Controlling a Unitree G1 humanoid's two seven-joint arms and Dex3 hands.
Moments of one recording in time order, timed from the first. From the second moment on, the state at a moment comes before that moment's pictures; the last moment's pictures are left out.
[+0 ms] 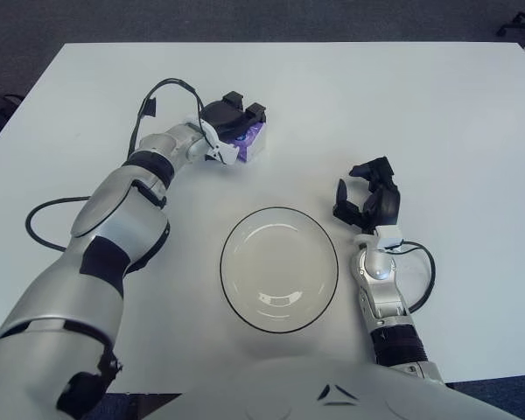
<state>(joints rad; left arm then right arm) -1.09 0.38 -0.78 1.29 0.81 -0.43 0.29 0.00 0.10 0.06 0.18 -0.15 -0.48 -0.40</state>
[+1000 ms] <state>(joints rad) -0.99 0.37 -0.43 1.26 0.48 -0.46 0.14 0.00 0.10 0.06 0.18 -0.15 -0.48 -0.36</state>
